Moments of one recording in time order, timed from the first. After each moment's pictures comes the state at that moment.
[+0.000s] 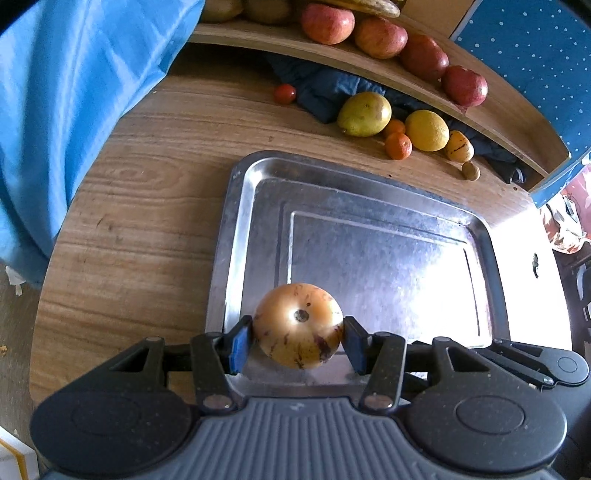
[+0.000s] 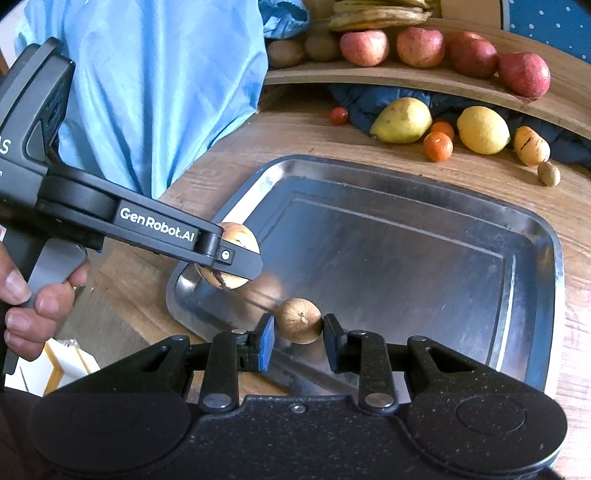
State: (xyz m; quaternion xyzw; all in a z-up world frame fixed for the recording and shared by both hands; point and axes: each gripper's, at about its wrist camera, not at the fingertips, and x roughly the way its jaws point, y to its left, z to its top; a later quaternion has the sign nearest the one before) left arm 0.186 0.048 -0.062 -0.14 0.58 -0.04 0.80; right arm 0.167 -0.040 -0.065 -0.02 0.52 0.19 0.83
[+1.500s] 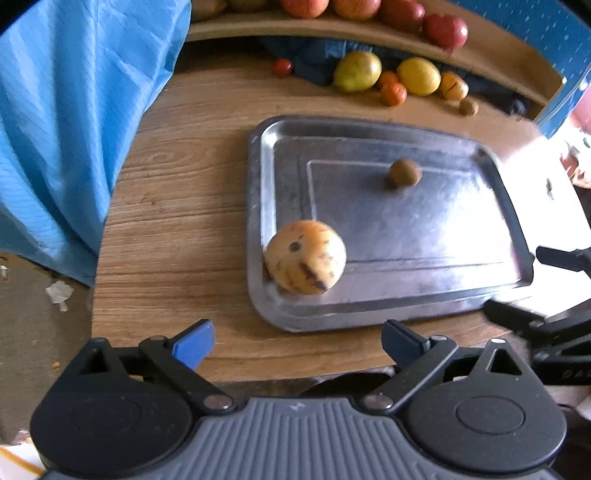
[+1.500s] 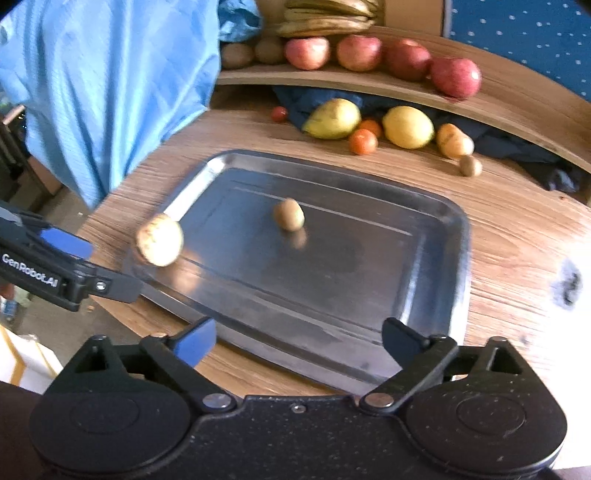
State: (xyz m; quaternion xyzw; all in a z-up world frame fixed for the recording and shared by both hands) left arm 0.148 0.046 -0.044 -0.03 0.61 -0.03 0.79; right arm 0.147 -0.075 -0.033 -0.07 0.53 0.11 0.84
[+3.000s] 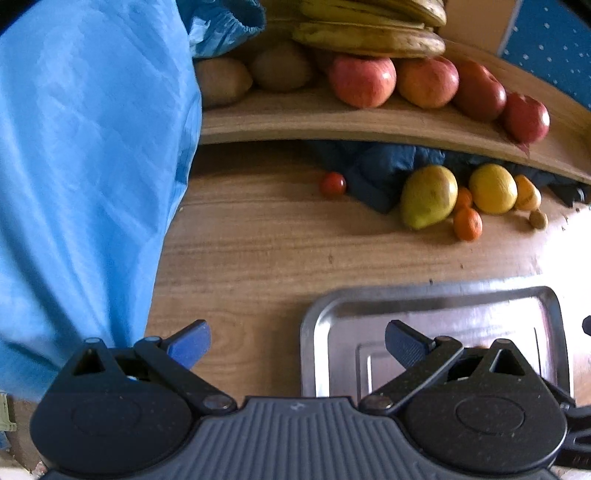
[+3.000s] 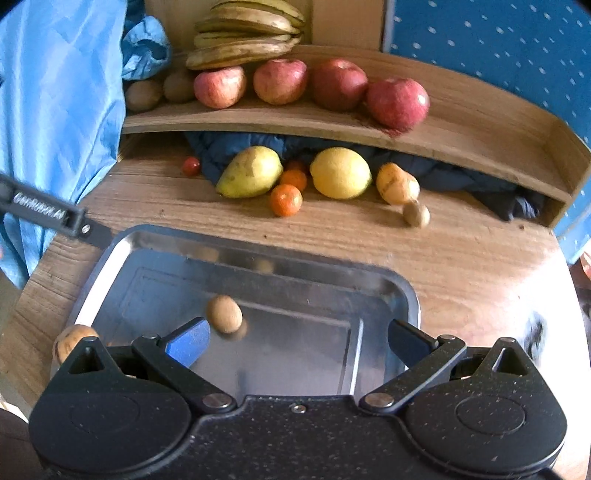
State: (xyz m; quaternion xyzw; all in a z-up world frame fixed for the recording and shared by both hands) left arm 0.295 0.065 -0.043 -0.01 0.56 0.01 0.83; right arm 0.237 -0.079 -0.034 -0.07 0.51 0.03 0.86
